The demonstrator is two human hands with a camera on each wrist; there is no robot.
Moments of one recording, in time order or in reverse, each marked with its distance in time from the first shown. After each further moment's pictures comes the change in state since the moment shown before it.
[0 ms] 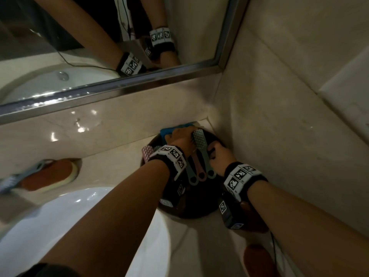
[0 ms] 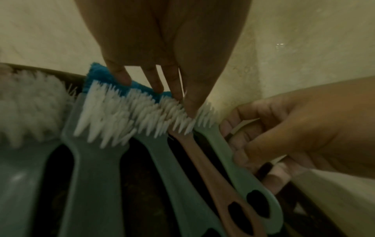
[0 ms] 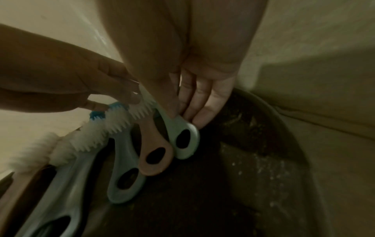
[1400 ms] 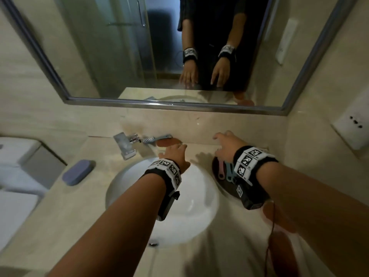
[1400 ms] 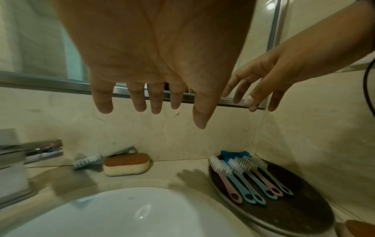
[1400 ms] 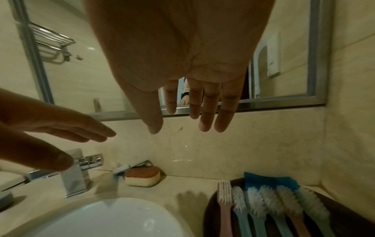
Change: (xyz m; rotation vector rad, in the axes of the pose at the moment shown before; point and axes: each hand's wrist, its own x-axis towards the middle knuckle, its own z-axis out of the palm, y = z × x) left_hand -0.319 -0.110 -0.070 0.065 0.294 -0.354; right_hand -0.206 -0.157 -0.014 -0.477 -0.029 -0.652
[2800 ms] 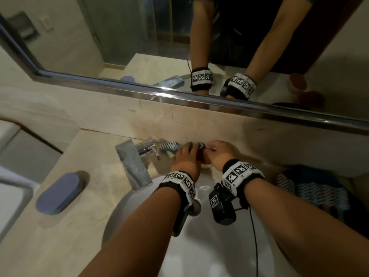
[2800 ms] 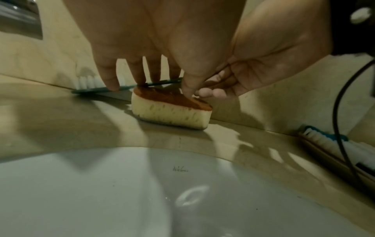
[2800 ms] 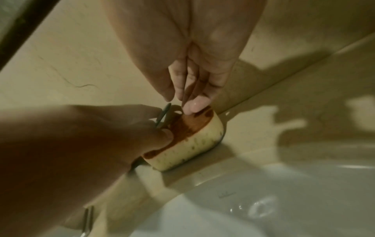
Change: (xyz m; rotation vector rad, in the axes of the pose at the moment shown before) left_hand 0.193 -0.127 0.057 -0.283 -0.024 -0.105; right_hand 0.257 -0.103 0.135 0.531 -0.036 0.242
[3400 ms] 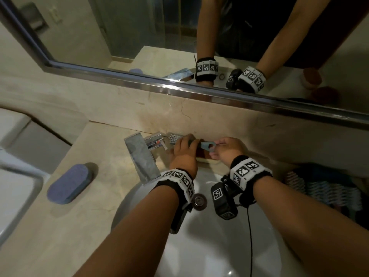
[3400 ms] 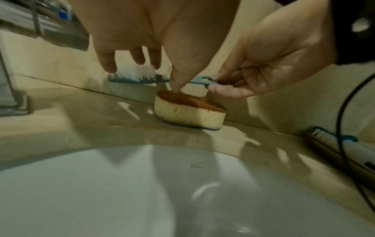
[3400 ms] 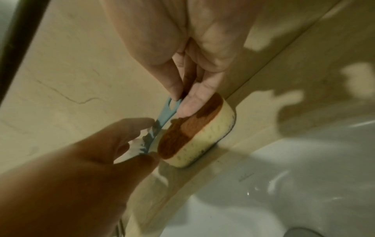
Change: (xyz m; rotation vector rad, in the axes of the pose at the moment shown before) left_hand -0.007 -0.022 -0.005 0.066 0.116 0.038; right_hand 0.007 -0.001 0.010 0.496 0.012 0.218
